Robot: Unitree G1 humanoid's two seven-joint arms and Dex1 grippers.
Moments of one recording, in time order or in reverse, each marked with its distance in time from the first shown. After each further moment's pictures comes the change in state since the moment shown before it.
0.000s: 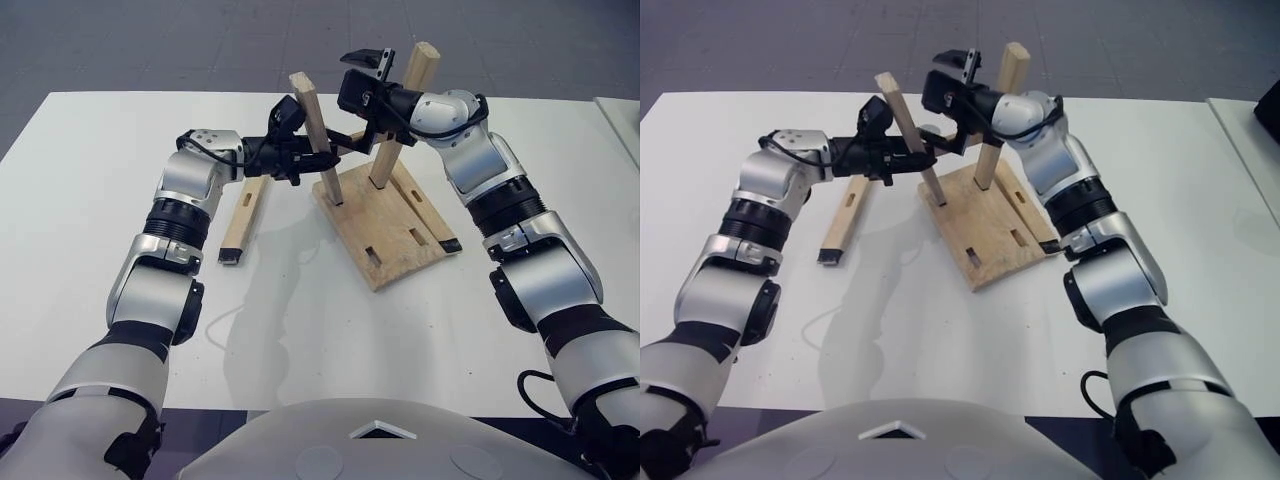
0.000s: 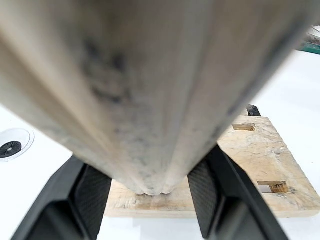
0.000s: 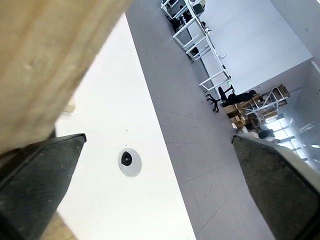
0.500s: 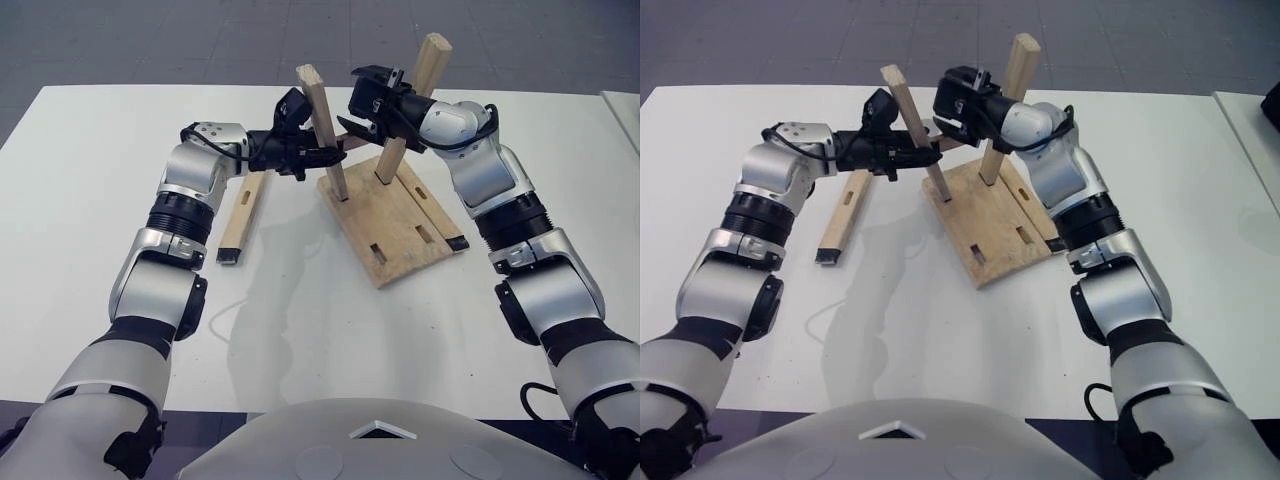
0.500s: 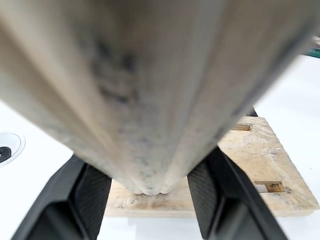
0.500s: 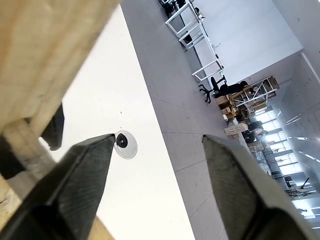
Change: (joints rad) left arm -0.023 -0.018 0.000 0.010 -0.005 0.039 -0.001; right arm 0.097 -0.028 0.034 -0.111 -0.102 0.039 0.045
